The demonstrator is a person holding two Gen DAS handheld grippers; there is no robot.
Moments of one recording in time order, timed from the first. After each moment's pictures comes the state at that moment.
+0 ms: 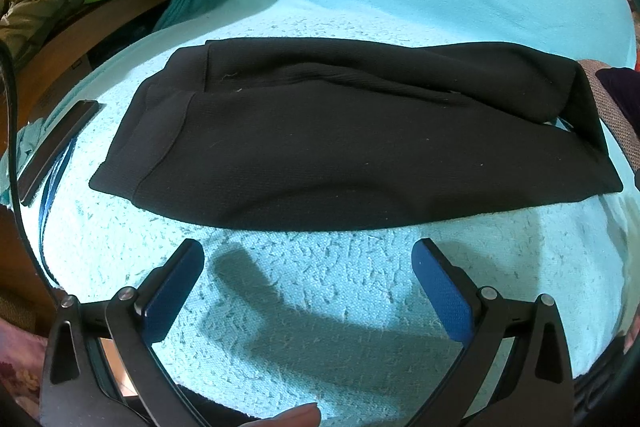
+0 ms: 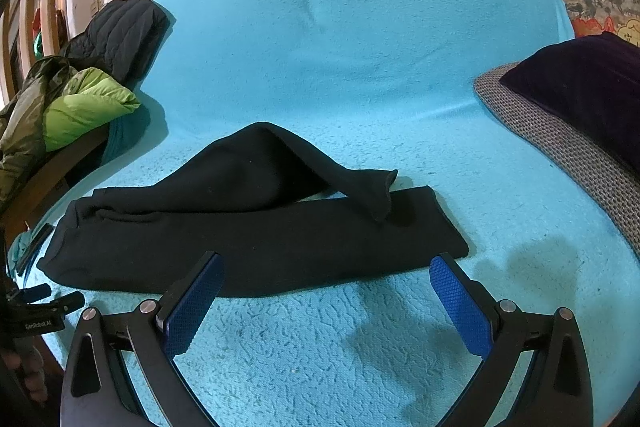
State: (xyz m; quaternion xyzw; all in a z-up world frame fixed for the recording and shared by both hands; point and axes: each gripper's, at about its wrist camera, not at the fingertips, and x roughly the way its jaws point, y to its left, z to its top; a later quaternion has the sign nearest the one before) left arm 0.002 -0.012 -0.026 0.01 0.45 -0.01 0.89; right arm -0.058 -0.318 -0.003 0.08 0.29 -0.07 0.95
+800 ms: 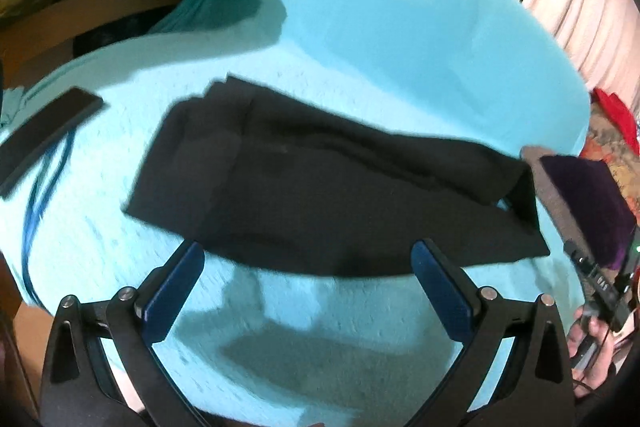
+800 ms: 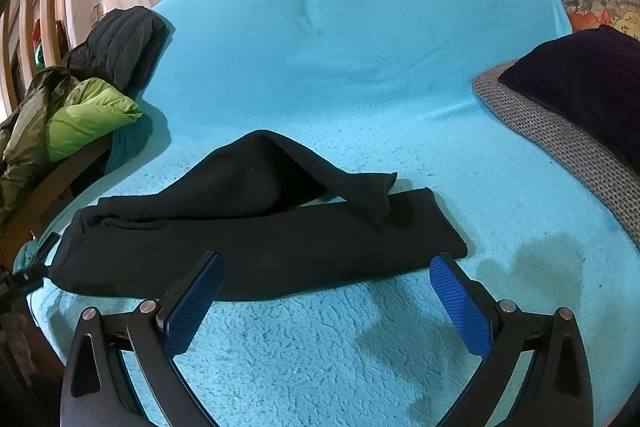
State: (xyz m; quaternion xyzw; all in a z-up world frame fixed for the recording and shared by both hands) left arm -0.002 0.083 0.004 -0.13 0.37 -0.10 0.91; right arm -0.061 -0.324 -0.001 0.09 0.29 -0.07 0.95
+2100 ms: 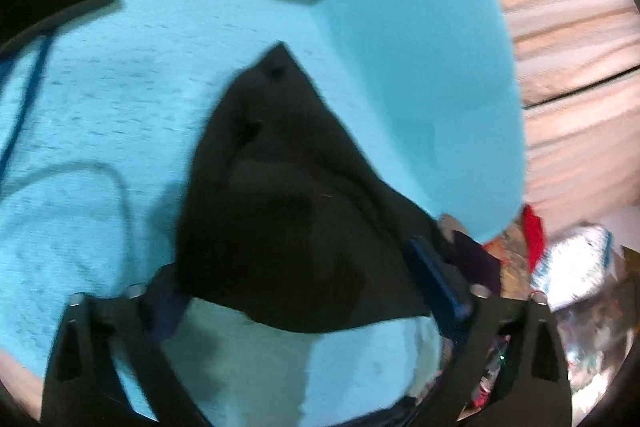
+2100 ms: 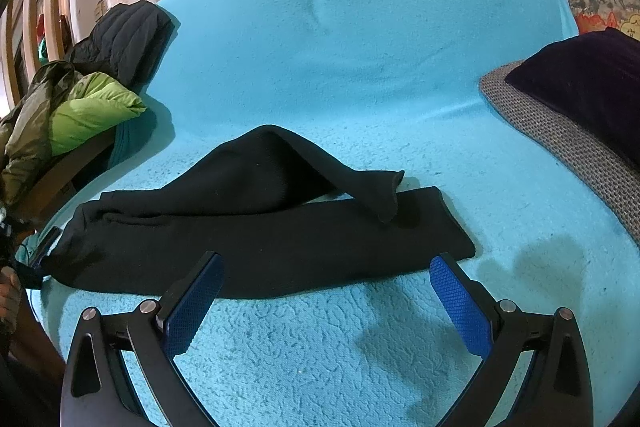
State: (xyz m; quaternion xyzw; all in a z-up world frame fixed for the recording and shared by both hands) left arm 0.088 0.190 -0.045 -0.40 0.45 -0.18 0.78; right arm -0.059 -0.319 -0.003 0.09 0.29 -0.06 0.95
